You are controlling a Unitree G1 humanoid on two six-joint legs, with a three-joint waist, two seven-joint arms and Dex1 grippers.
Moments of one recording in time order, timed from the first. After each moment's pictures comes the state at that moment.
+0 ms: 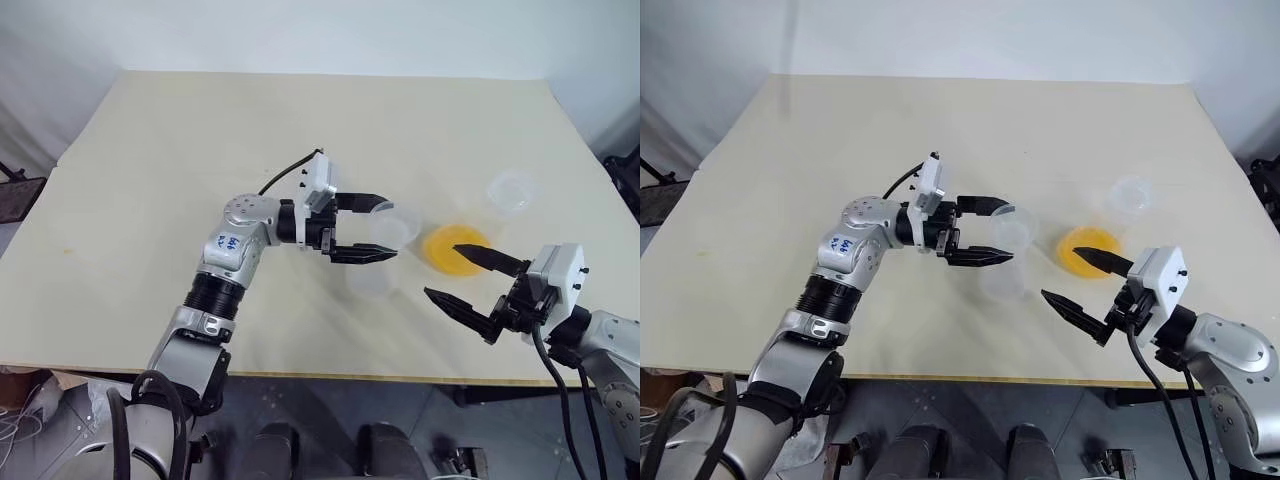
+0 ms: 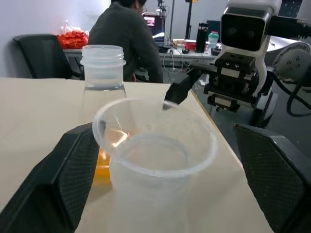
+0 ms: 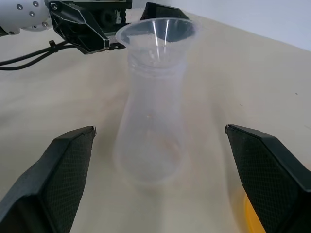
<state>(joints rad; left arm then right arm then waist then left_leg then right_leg) -0.94 0.21 -0.13 0.43 -0.36 0.23 -1.24 0.06 -0.71 -0.32 -0.51 0.65 0.35 0.82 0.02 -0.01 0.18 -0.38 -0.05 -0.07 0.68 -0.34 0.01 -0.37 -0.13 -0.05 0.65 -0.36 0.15</state>
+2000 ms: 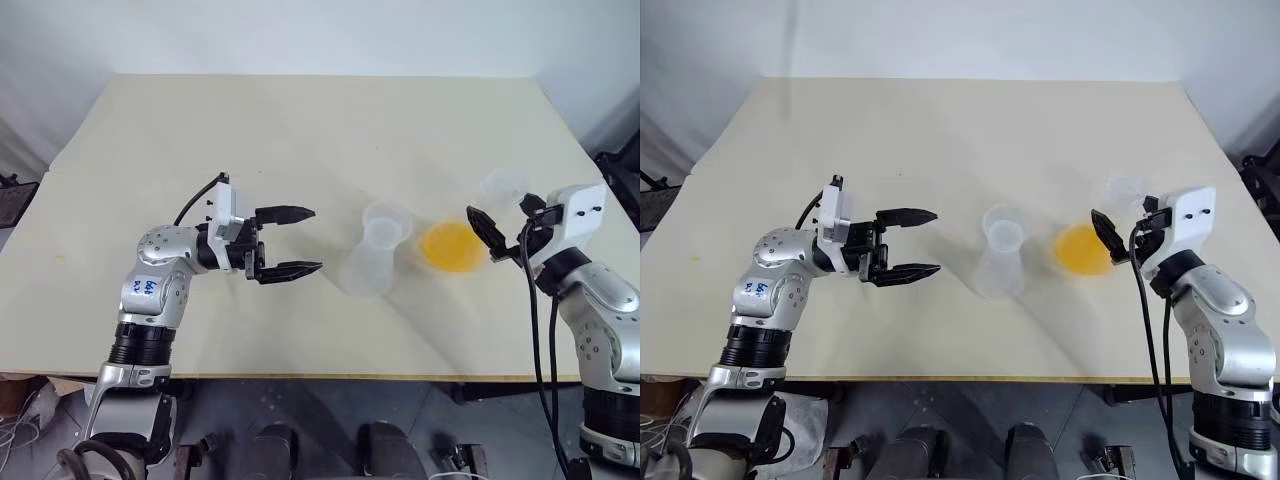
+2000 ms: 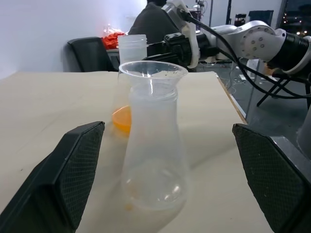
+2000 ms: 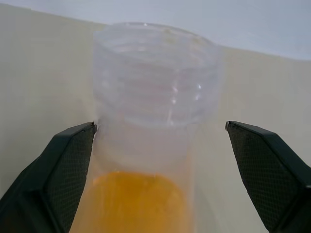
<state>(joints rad) -0.62 0.45 0.03 0.12 -0.47 0.19 -1.22 -0.32 -0.59 -0.32 -0.16 0.46 0.42 0.43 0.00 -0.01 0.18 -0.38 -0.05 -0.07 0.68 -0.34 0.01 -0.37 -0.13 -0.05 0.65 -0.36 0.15</state>
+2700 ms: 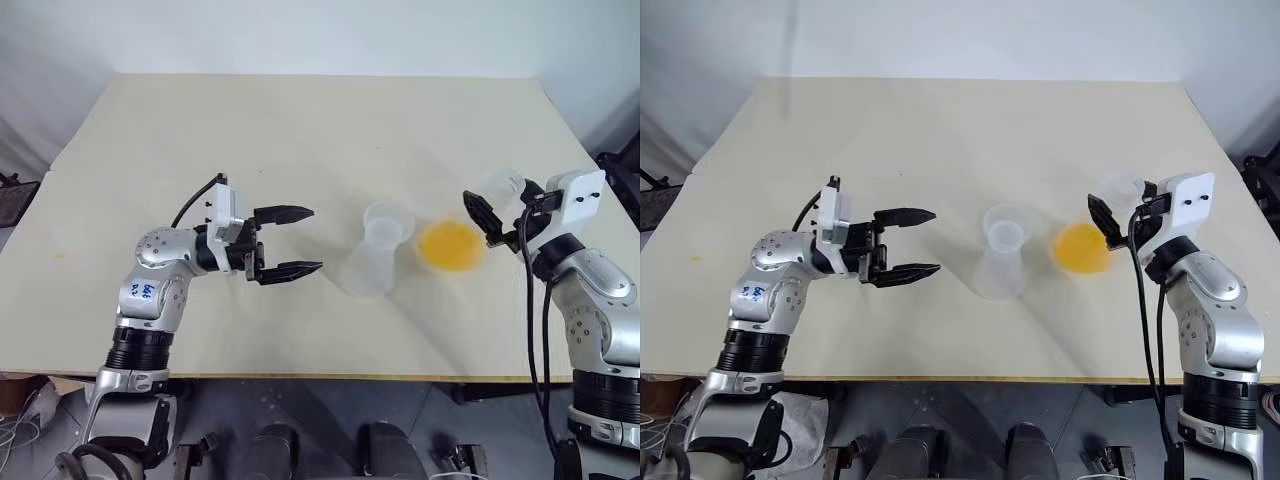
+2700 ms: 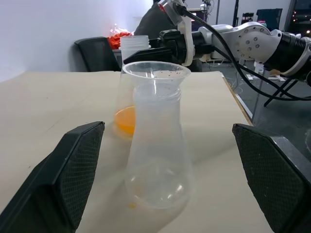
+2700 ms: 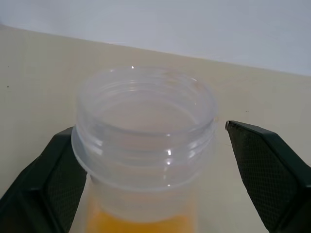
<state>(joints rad) -0.60 0.46 0.03 0.08 -0.47 0.20 -1.19 -0.37 -0.56 -0.32 -0.12 0.47 0.40 0.45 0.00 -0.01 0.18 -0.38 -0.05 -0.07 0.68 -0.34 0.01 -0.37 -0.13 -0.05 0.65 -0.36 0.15</state>
